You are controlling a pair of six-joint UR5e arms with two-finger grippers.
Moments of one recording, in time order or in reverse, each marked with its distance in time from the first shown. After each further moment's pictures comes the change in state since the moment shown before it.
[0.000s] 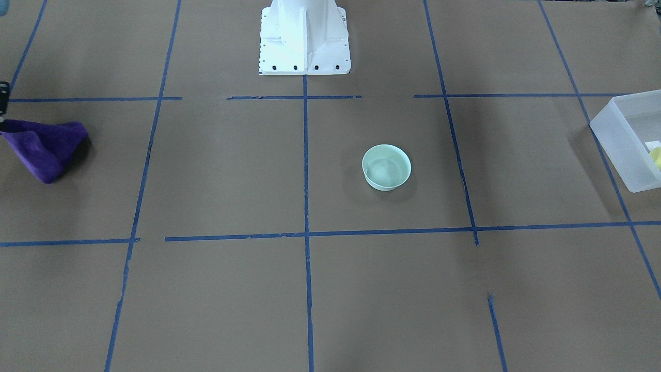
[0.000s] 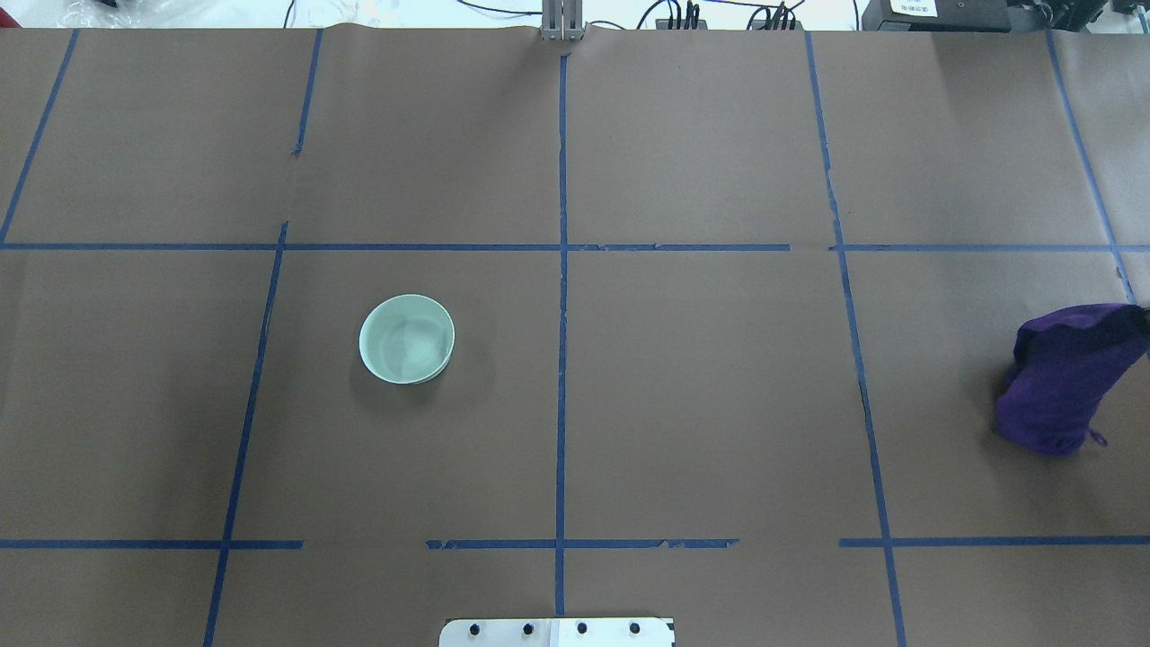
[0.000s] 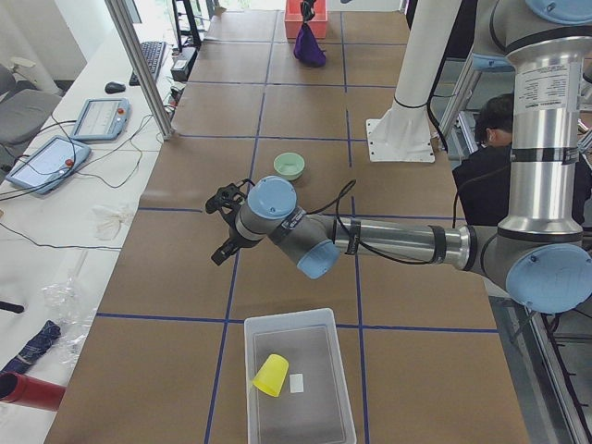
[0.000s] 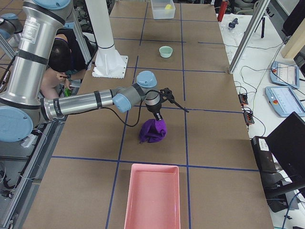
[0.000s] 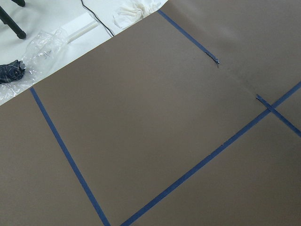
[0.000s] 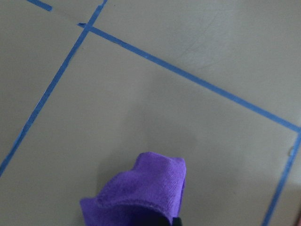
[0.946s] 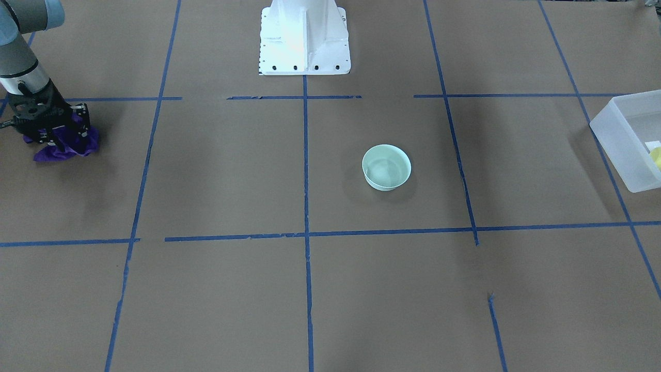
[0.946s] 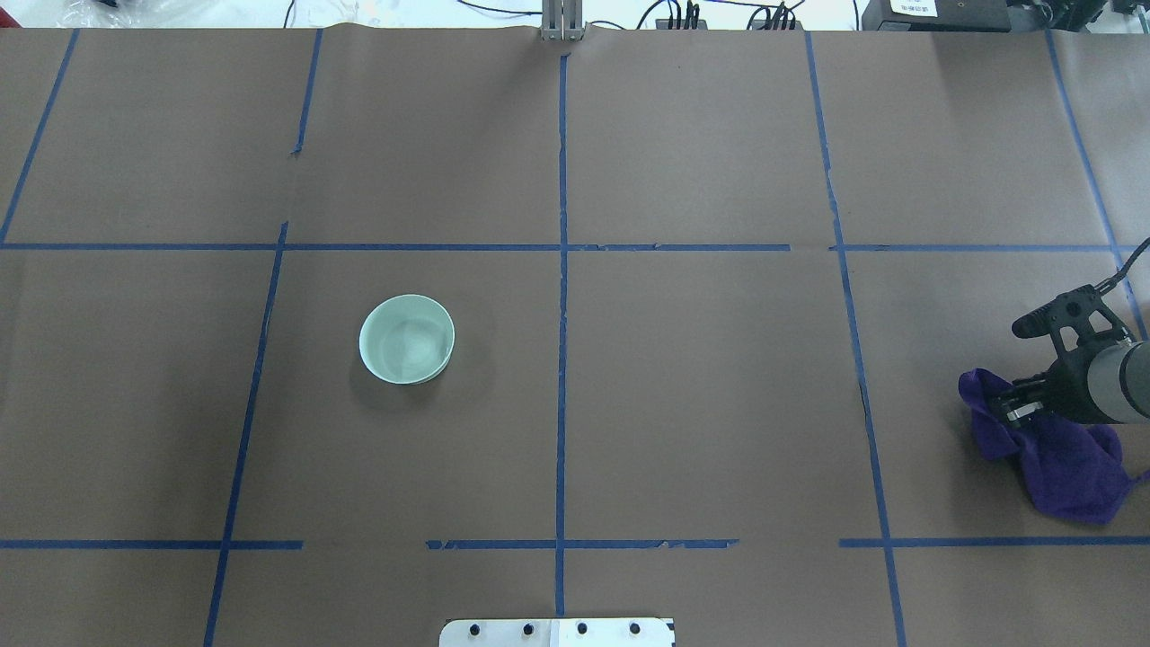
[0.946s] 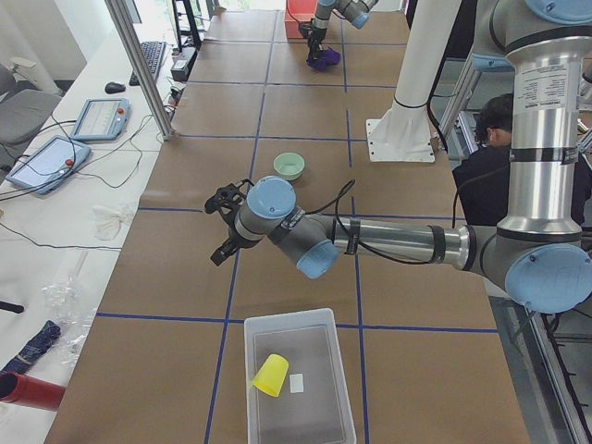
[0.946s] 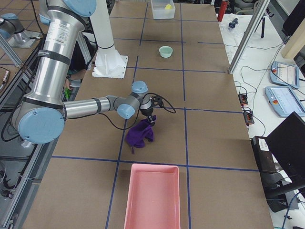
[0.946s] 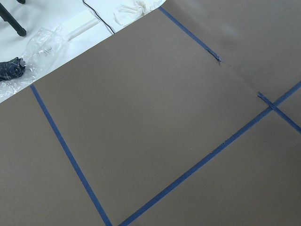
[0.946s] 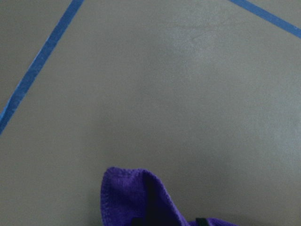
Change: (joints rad) left arm 0.002 -0.003 0.002 0.001 0.006 0.000; right arm -0.569 -0.004 -0.172 0.364 -0.394 0.514
